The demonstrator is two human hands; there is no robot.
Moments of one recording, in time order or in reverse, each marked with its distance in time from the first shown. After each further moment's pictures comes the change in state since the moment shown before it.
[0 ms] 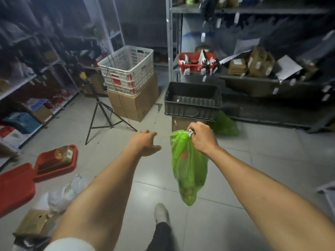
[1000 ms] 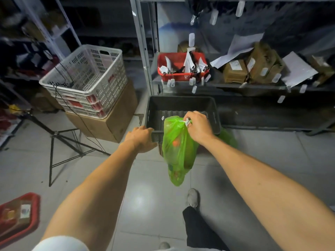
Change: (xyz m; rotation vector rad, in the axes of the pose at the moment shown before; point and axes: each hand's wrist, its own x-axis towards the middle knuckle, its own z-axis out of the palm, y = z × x) left_hand 0.484 -0.007 -0.104 0.063 -0.102 0.133; right_hand 0.460 0.128 0.048 0.046 0.022 0.161
